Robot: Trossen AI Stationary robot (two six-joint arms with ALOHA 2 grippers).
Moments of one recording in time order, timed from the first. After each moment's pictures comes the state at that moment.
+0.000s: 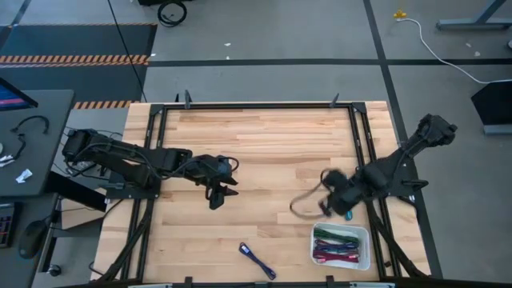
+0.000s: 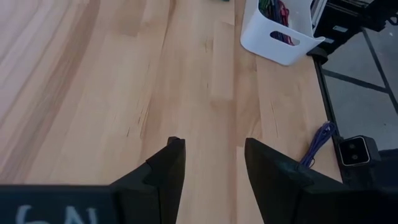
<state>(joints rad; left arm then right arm) -0.15 1.29 0.91 -0.28 0.01 -0.35 0.60 1.23 1.02 -1.08 0.10 1.58</state>
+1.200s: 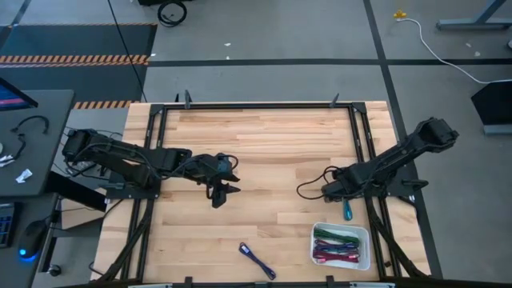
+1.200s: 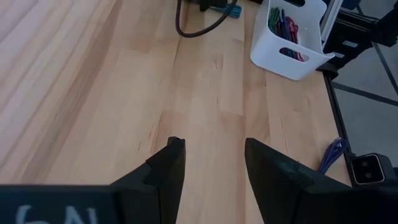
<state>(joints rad) -0.15 1.29 0.91 -0.25 -0.05 -0.35 0.36 1.30 0.49 -0.85 -0.09 1.83</state>
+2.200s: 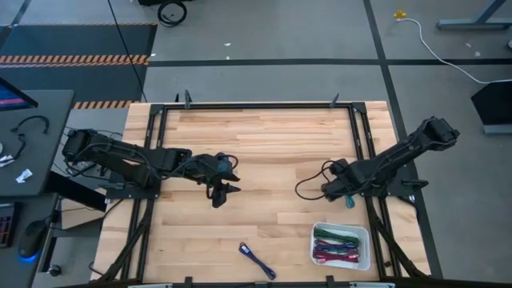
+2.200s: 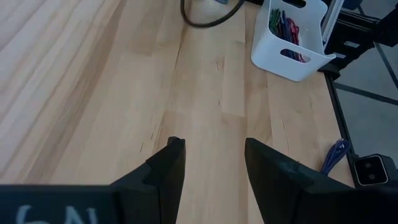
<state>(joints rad) -0.15 1.29 0.91 -0.25 -0.06 -0.34 0.39 1.25 0.65 -1.12 0.14 1.66</state>
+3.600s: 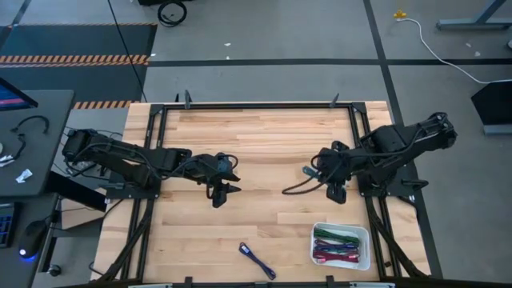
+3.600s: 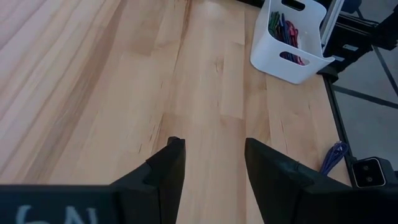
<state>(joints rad) -0.15 1.29 0.91 -0.24 -0.06 -0.35 0.37 1.28 1.52 -1.32 0.15 0.64</state>
